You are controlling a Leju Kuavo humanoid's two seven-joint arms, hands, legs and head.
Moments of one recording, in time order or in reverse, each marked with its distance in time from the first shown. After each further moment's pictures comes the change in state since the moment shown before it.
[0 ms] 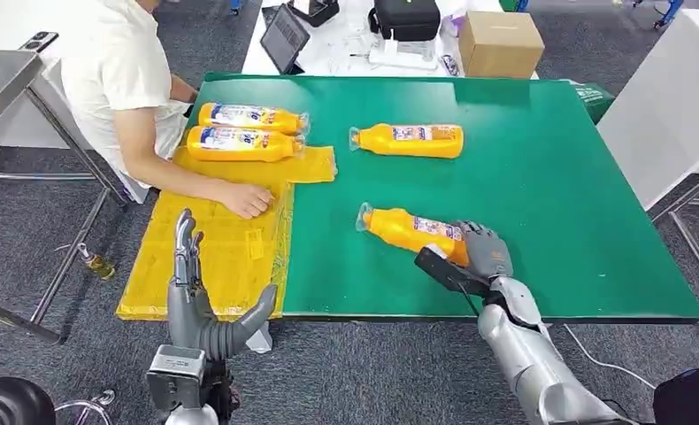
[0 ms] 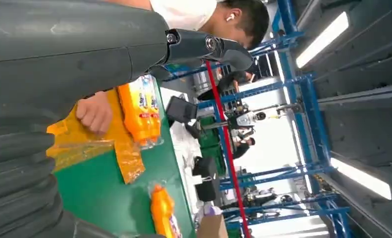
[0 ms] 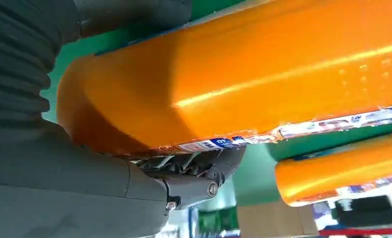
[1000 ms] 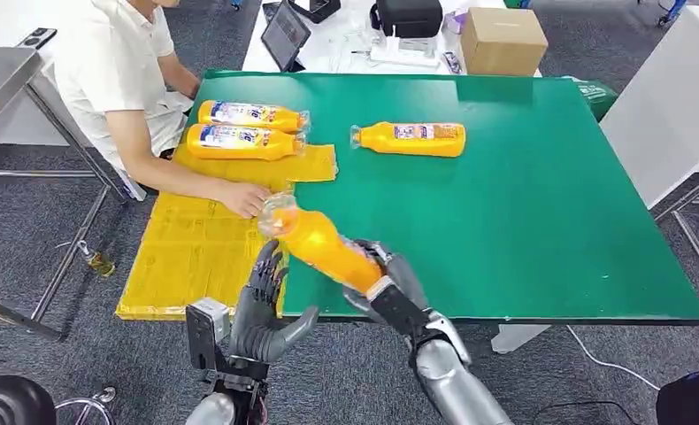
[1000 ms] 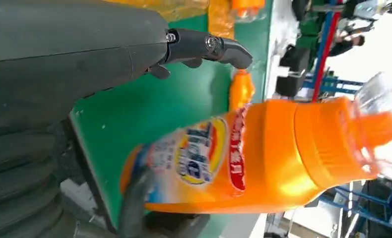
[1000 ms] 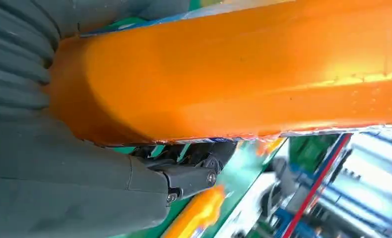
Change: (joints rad) left arm -0.069 -0.005 -0.087 0.230 0.489 -0.288 0.109; right arm 0.267 0.171 0.219 -0.477 -0.544 0.152 -0.259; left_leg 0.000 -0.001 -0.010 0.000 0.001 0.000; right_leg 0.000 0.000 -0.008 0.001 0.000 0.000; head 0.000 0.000
